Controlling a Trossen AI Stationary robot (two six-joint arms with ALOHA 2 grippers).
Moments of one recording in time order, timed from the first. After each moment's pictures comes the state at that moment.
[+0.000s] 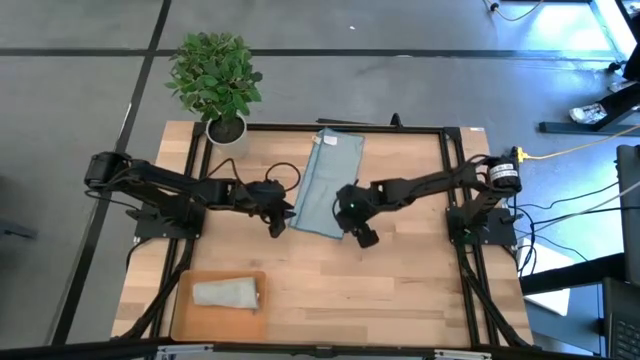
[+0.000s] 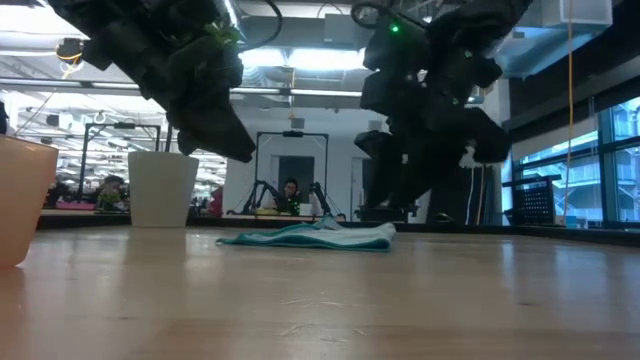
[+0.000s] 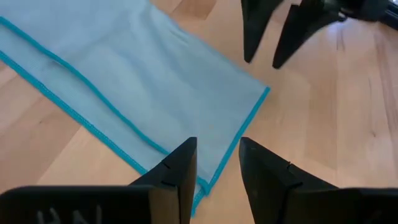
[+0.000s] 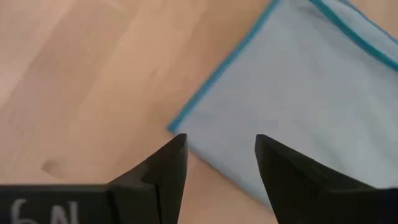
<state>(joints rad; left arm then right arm) 0.00 1.27 0.57 0.04 -0.11 -0.46 -0.01 1.74 1.00 -0.28 -0.15 -0.45</state>
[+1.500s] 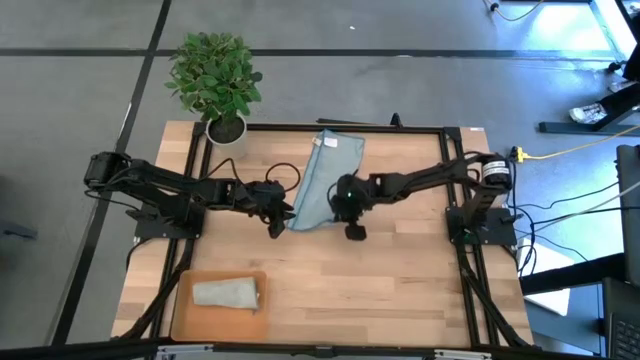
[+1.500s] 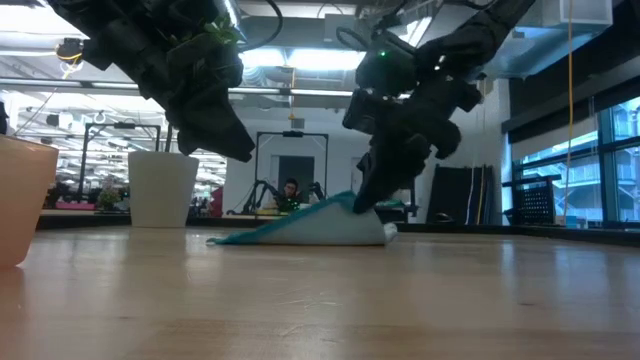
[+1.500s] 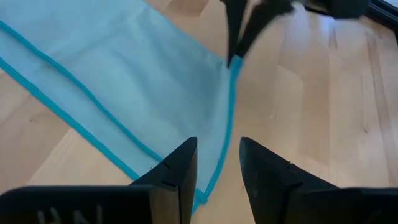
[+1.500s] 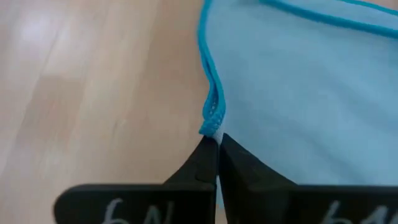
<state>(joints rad) 0.00 1.26 0.57 0.03 -0.09 -0.46 -0.11 1.79 0.98 -0.12 -0.26 -0.13</state>
